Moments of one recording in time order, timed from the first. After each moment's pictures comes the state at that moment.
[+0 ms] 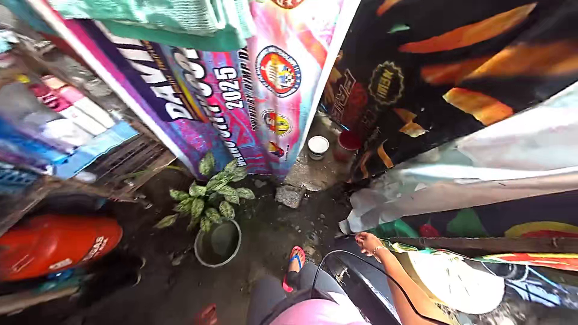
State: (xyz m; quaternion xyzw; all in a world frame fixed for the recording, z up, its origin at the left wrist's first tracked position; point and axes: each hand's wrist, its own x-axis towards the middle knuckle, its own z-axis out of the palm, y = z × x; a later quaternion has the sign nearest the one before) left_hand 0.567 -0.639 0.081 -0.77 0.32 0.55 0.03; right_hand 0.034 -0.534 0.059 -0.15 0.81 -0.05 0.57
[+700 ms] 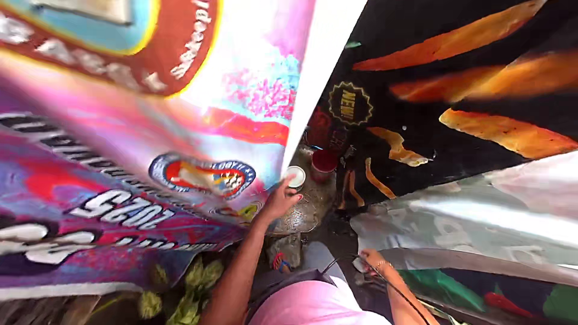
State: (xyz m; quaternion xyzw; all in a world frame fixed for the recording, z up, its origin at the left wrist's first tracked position) left_hand -0.001 -1.077 0.136 -0.22 0.77 0.59 0.02; right_hand -0.087 -0.724 -0.036 0.06 0.81 -0.21 0.54
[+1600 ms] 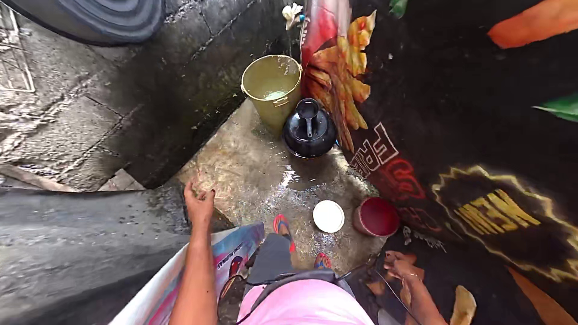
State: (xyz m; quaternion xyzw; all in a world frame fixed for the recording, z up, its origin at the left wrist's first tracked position) left_hand -0.076 -1.415 -0.010 -0.68 0.52 0.37 -0.35; right_hand -0.455 -1.026 -0.144 0.09 0.81 -0.26 0.51
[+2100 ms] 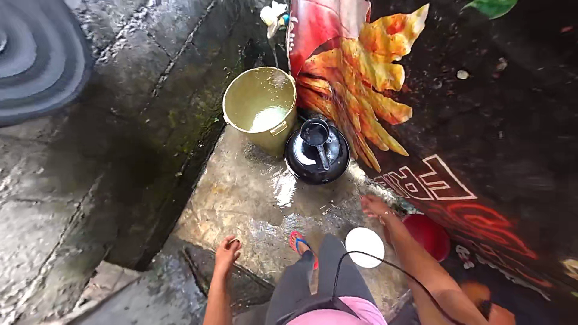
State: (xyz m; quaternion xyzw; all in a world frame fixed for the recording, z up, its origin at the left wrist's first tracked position) left_hand -0.106 -1.657 -0.146 -0.71 0.44 0.55 -0.07; right_hand -0.532 -1.441 -0.177 -0.04 0.80 -0.27 0.54
